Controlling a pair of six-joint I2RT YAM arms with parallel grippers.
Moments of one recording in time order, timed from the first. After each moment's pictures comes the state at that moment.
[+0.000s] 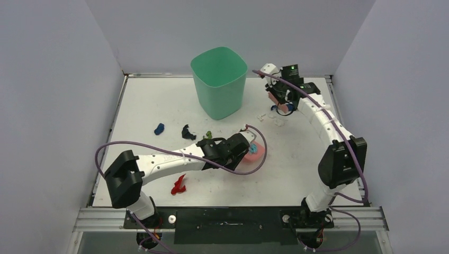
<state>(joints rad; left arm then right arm) -1.13 1.62 1.20 -0.58 -0.29 -0.33 0.23 1.66 1.57 -0.67 -0.02 -0.58</state>
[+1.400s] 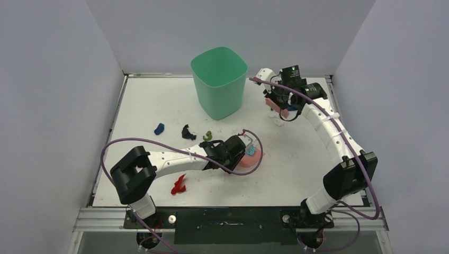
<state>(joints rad) -1.06 1.66 1.08 -0.44 -0.20 -0.30 0.32 1.56 1.62 -0.89 -0.10 -0.64</state>
